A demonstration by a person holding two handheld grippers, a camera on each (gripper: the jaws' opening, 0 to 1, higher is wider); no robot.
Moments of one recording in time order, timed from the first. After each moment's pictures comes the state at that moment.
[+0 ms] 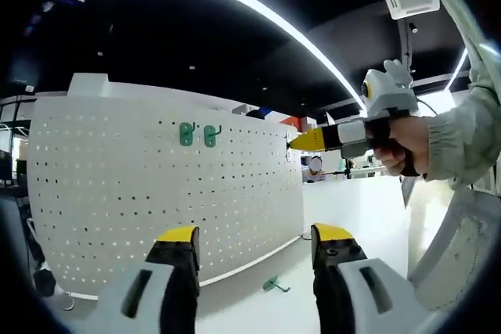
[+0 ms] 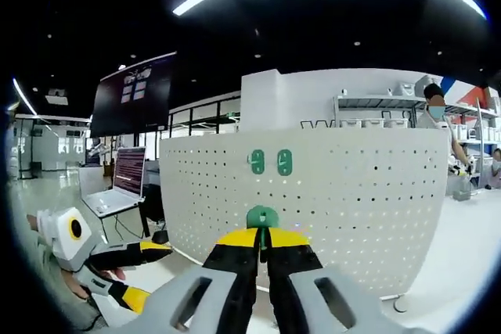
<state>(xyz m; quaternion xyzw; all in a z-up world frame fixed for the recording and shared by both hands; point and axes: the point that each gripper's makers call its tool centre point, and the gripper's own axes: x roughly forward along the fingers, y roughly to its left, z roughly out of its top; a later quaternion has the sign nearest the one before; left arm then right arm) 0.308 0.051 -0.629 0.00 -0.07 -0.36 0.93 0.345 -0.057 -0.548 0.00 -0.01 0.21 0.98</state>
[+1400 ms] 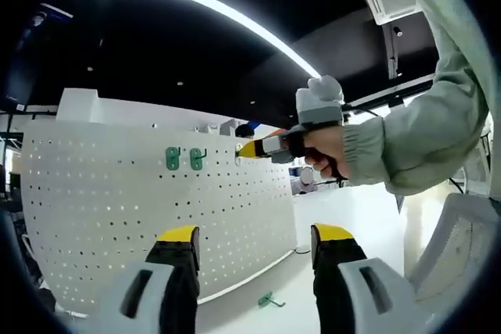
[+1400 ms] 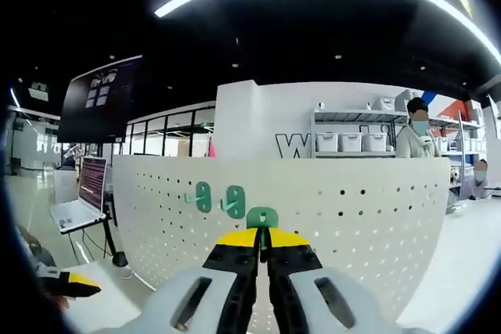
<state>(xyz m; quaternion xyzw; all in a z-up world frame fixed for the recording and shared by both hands) 0.295 0.039 -0.603 0.01 -0.11 -0.38 0.92 0.435 -0.075 -0.510 -0.01 -0.04 0.14 0.99</state>
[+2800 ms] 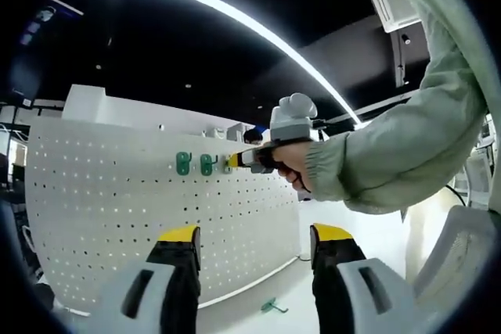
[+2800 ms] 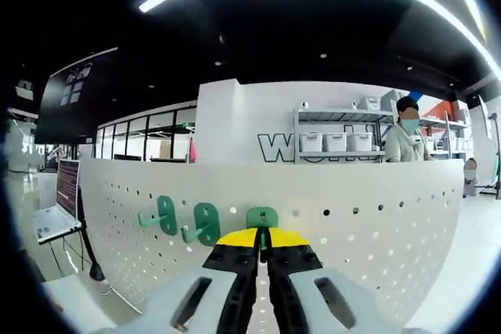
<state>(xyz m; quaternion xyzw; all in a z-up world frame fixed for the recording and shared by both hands) 0.303 0.050 -0.593 -0.01 -0.12 -0.37 0.92 0.495 -0.074 -0.502 0.00 -0.04 0.09 0.99</state>
